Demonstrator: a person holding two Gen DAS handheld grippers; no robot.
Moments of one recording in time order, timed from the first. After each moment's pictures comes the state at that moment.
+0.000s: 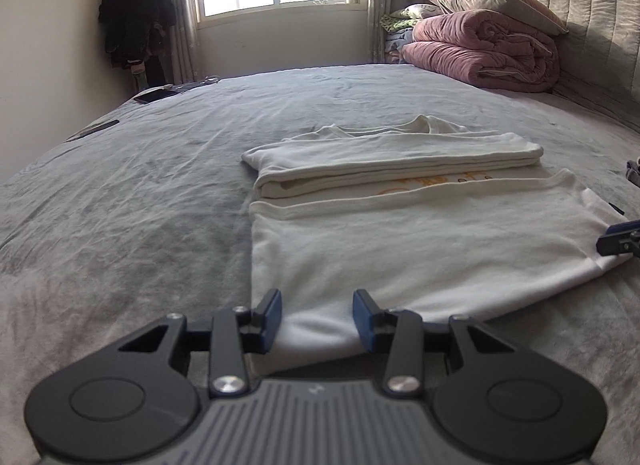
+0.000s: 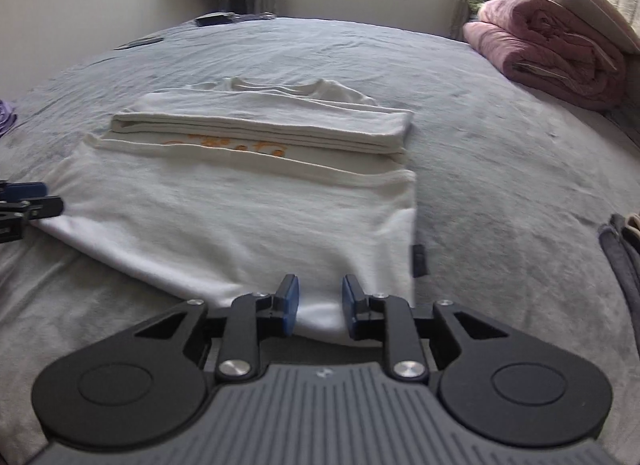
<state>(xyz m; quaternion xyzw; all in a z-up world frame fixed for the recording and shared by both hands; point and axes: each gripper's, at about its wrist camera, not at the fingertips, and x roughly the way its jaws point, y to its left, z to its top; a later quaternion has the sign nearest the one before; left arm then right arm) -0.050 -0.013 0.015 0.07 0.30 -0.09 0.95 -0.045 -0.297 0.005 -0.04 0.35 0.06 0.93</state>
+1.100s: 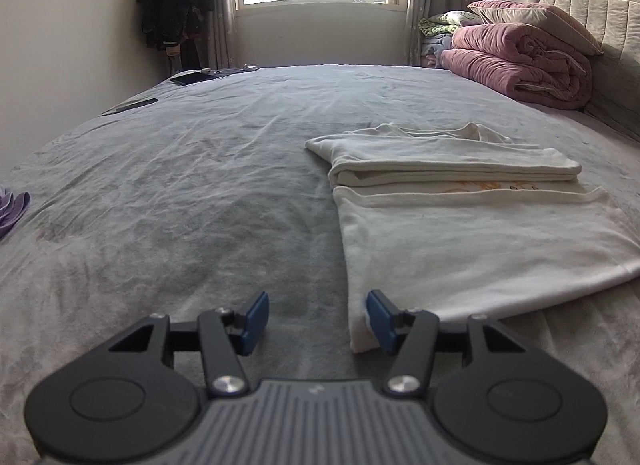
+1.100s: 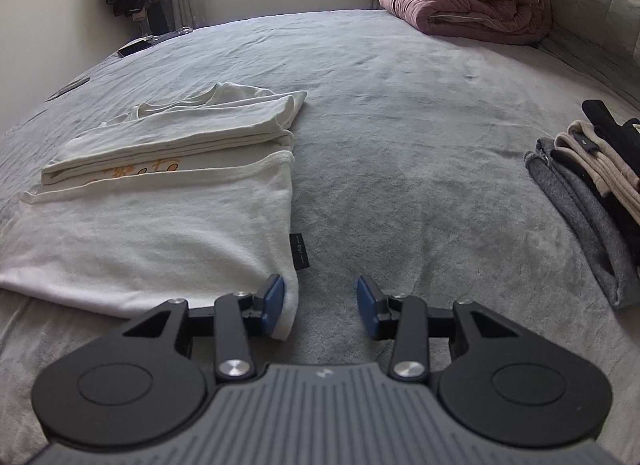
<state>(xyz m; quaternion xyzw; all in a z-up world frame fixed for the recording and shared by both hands) -0.055 0.037 0.018 0.04 0.30 -0.05 0.95 -0.053 -0.356 0.006 0.06 0.37 -0.02 0.93</state>
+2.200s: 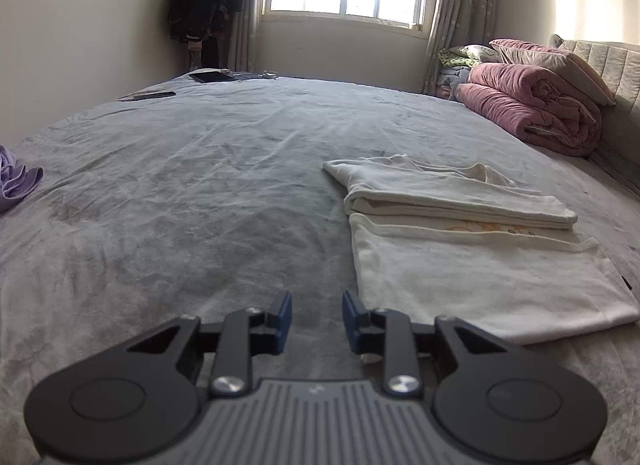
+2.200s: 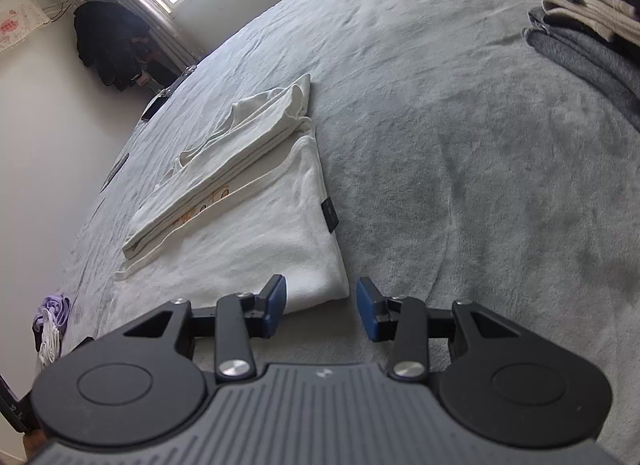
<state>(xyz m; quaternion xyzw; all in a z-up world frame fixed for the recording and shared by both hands) -0.064 0.057 0.031 -0.04 0.29 -0.04 0.96 -0.069 -0.388 0.009 0.30 0.39 0.04 0.87</state>
